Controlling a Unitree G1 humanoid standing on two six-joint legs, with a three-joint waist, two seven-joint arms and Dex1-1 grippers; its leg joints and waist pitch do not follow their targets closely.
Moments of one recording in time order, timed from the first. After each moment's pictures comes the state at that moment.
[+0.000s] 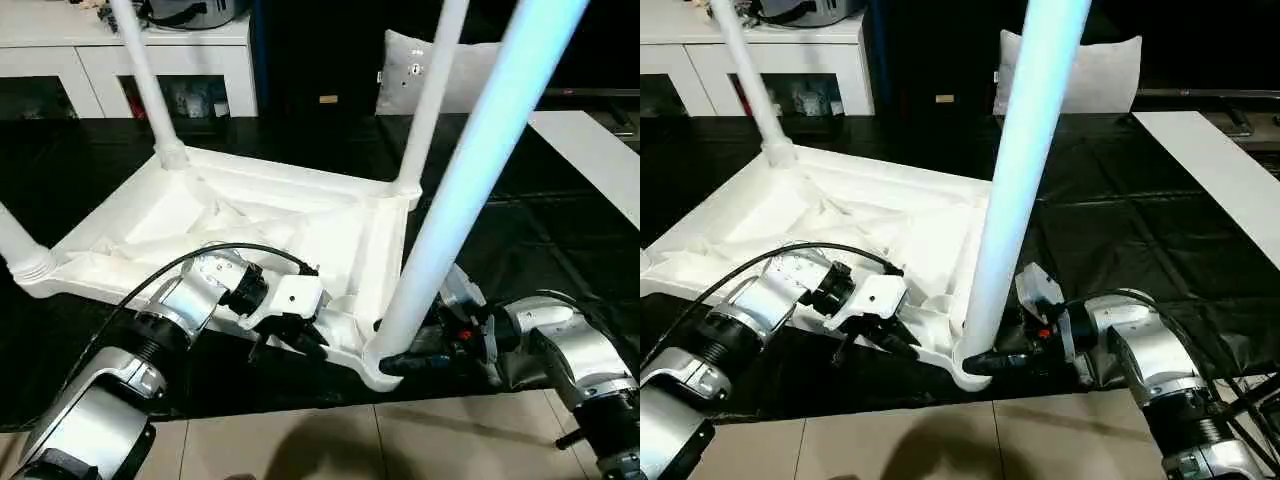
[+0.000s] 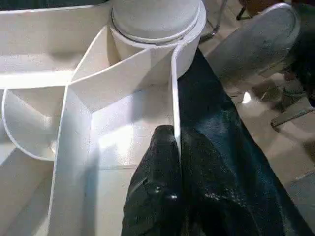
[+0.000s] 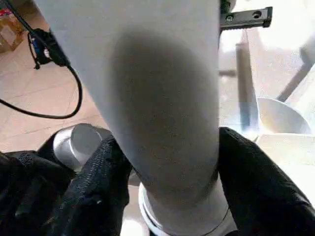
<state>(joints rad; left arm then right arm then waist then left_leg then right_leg) -0.71 0.38 -0.47 0.68 0.08 -0.18 -1.53 -0.35 -0.53 0.21 0.28 0.31 0.23 1.49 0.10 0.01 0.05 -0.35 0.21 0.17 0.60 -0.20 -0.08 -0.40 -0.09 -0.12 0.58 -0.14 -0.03</state>
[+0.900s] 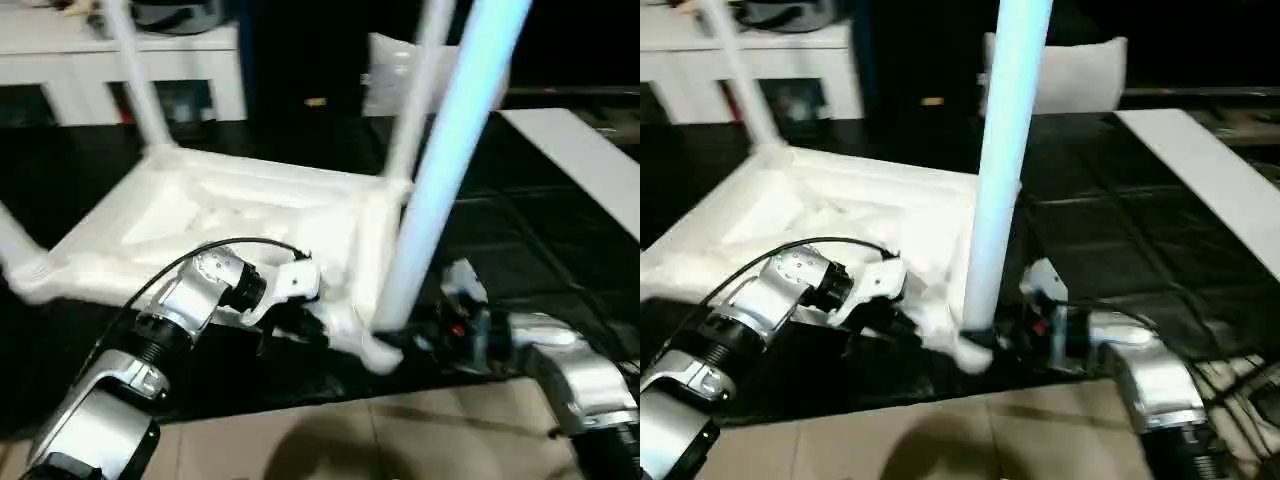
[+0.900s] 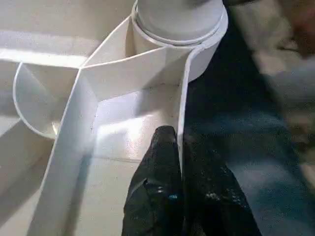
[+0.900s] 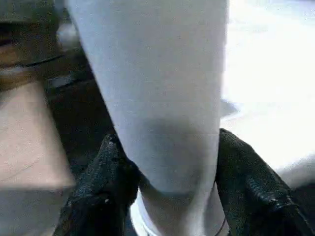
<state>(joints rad) -0.70 0.31 -0.37 0.65 0.10 0.13 -1.29 -0.23 -0.34 0.07 0.15 0.26 0.32 0.99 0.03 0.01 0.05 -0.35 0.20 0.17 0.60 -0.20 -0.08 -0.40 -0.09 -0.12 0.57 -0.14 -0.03</state>
